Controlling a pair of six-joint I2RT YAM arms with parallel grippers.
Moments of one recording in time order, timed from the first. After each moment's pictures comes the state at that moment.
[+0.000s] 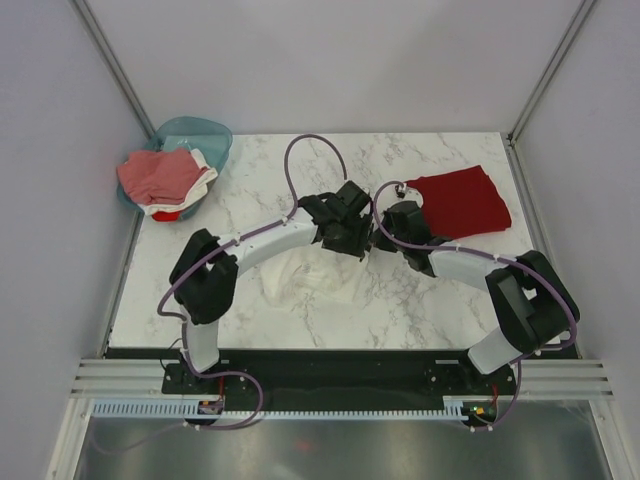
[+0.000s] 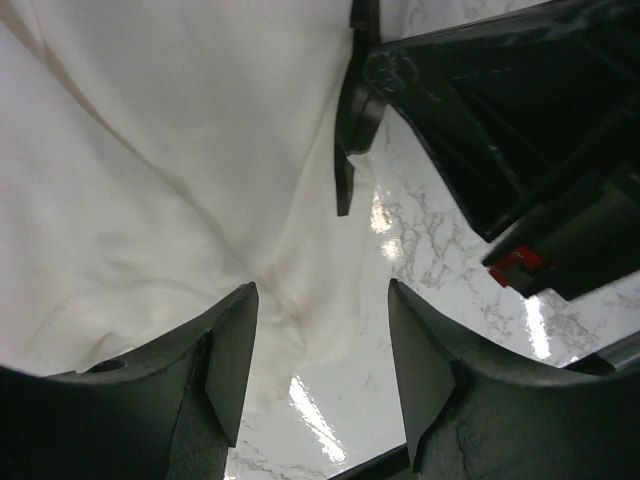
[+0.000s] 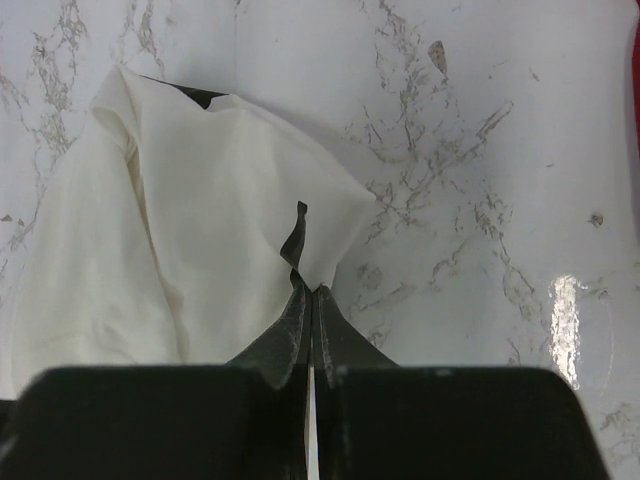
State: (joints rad) left arm -0.84 1.88 1.52 -0.64 -0.04 -0.49; right arm 0.49 1.56 0.76 0.17 0.10 0.64
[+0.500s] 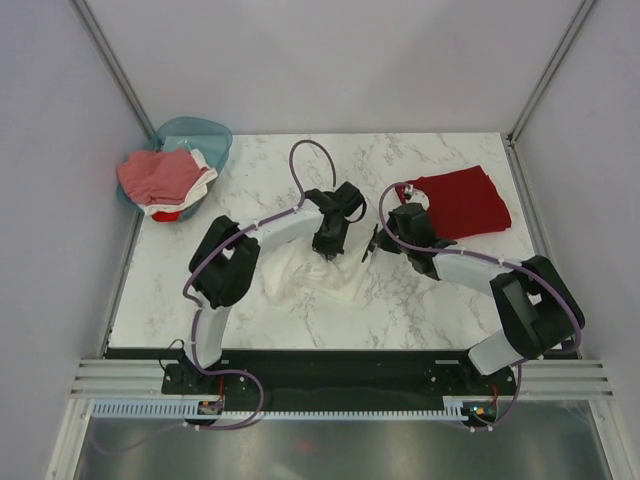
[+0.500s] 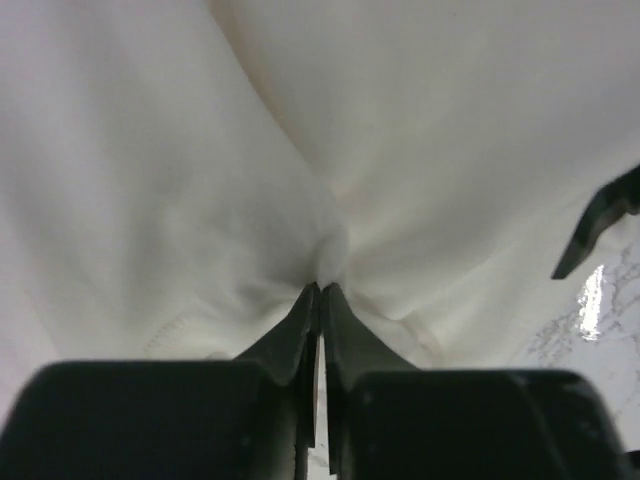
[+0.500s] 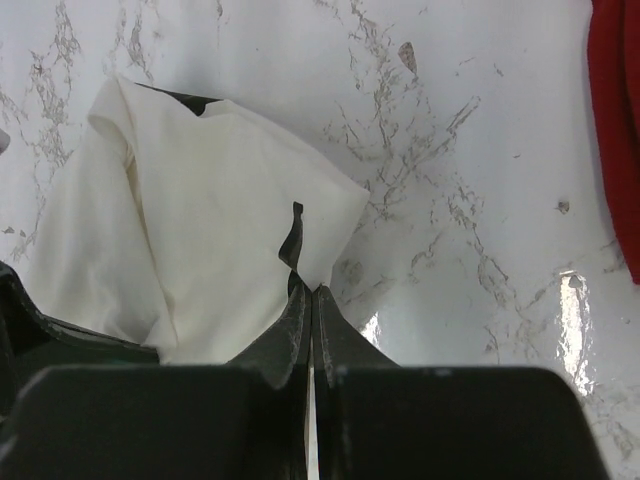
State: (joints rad) left arm -0.78 2.07 1.62 -0.84 -0.13 -0.47; right arm 0.47 1.53 0.72 0.18 0.11 0.66
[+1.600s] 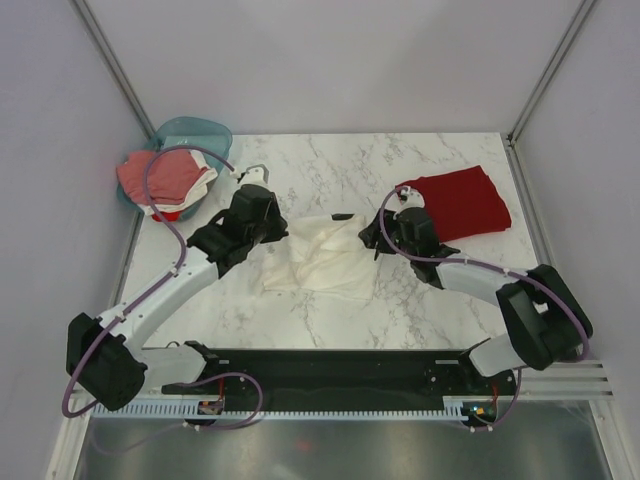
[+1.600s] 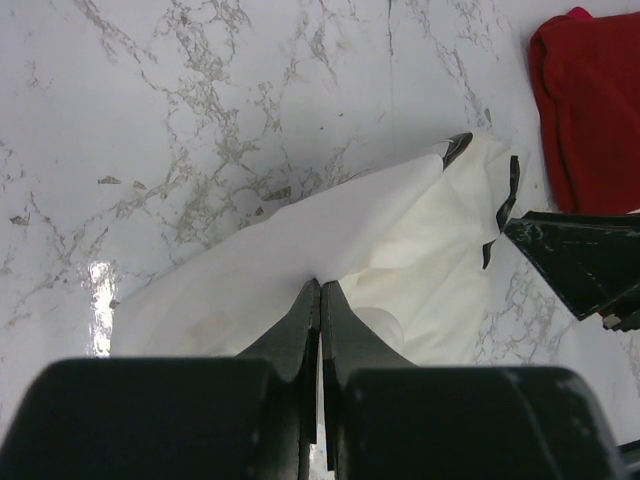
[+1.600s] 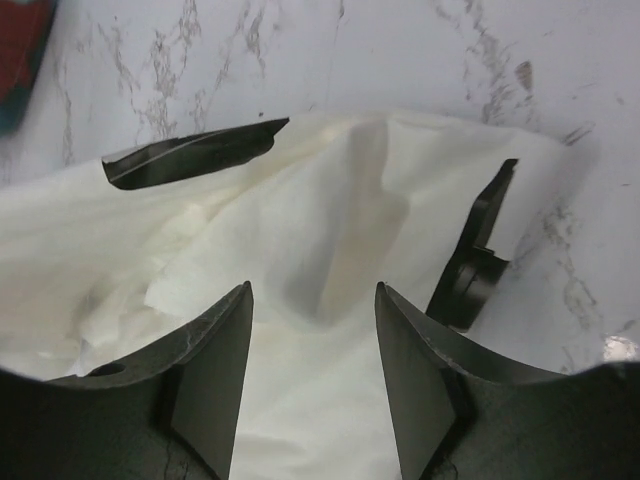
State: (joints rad) left arm -0.58 1.21 1.01 -0.41 -0.24 -0.60; right arm 0.48 1.43 0.63 0.33 0.01 0.63
